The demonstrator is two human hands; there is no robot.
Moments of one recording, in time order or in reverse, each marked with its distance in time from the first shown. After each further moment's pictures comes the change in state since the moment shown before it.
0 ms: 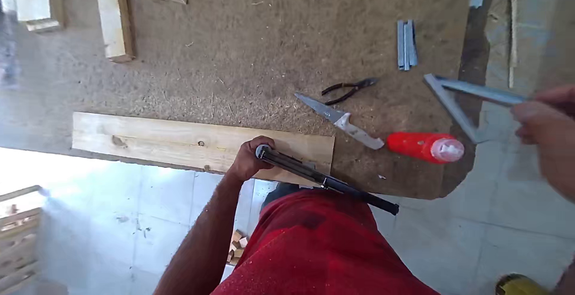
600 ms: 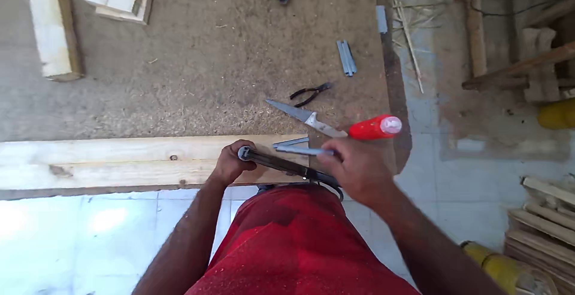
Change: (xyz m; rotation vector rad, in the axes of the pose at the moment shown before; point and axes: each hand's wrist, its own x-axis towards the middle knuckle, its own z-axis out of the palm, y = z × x) left_hand -0.006 0.011 0.002 0.052 0.001 -0.062; right_hand -0.114 -0.124 0.117 -0.009 -0.149 -0.318
